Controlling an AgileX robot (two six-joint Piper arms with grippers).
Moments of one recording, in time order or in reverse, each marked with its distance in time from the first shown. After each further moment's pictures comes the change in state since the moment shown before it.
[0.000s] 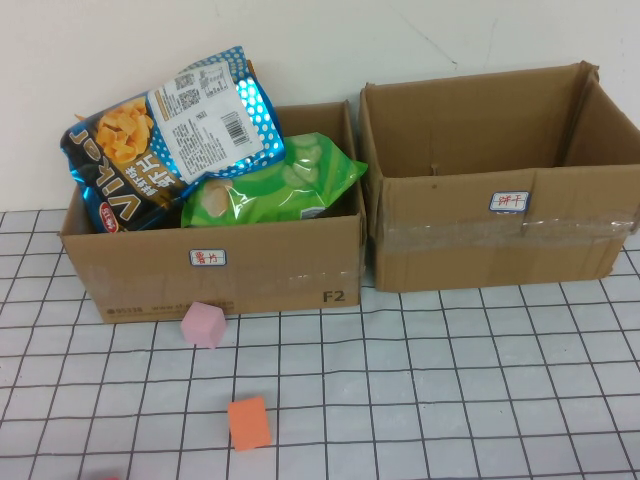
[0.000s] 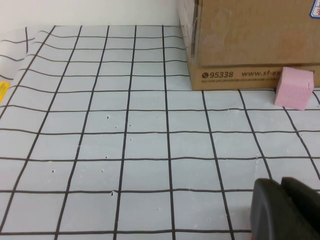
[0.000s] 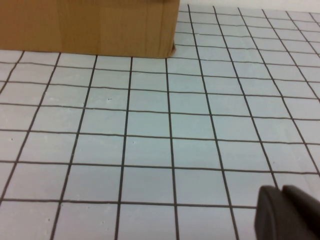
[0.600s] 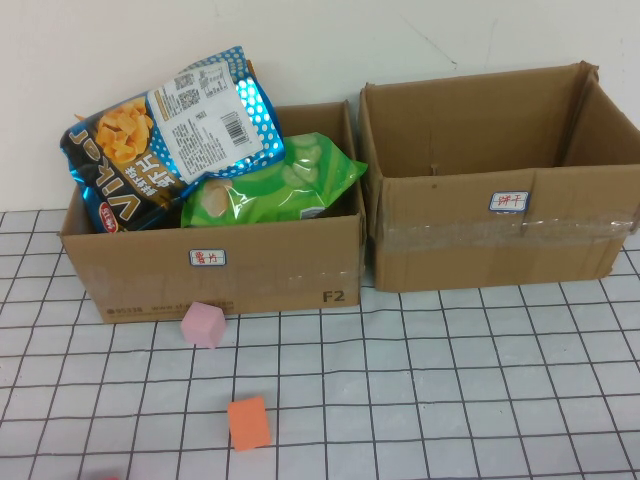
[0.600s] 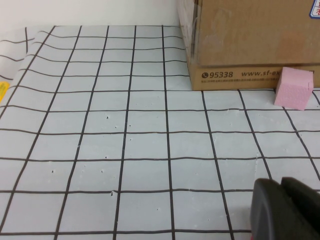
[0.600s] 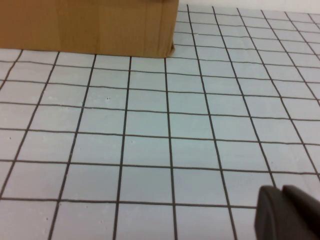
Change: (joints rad) right arm 0.000 0.000 0.000 -0.006 0.000 0.000; left arm 0.000 0.000 0.000 0.000 0.000 0.000
